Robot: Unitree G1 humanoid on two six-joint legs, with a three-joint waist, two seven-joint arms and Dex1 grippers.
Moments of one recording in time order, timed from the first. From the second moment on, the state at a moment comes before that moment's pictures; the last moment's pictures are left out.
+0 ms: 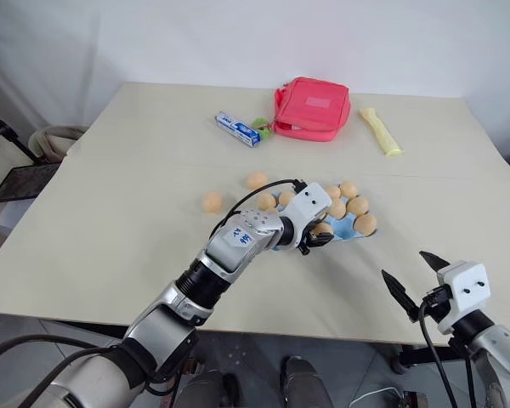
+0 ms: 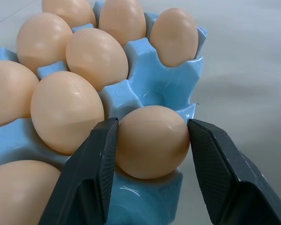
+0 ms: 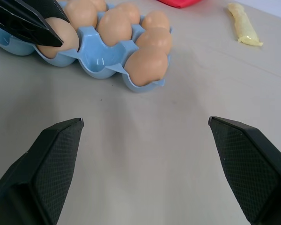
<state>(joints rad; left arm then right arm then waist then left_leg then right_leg) -0.90 -0.09 -0.41 0.28 -0.01 0.84 -0.41 0.32 -0.57 -0.46 -0.30 0.41 0.12 0.66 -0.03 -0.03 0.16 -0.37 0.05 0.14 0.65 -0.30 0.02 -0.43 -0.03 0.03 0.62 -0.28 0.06</state>
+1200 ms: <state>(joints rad) -1.02 -0.12 -0.24 0.49 -0.14 0.68 -0.43 0.32 -0.57 -0.46 -0.30 0.40 0.12 0.66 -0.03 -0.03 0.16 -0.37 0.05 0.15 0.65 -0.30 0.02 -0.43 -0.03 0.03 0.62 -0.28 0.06</state>
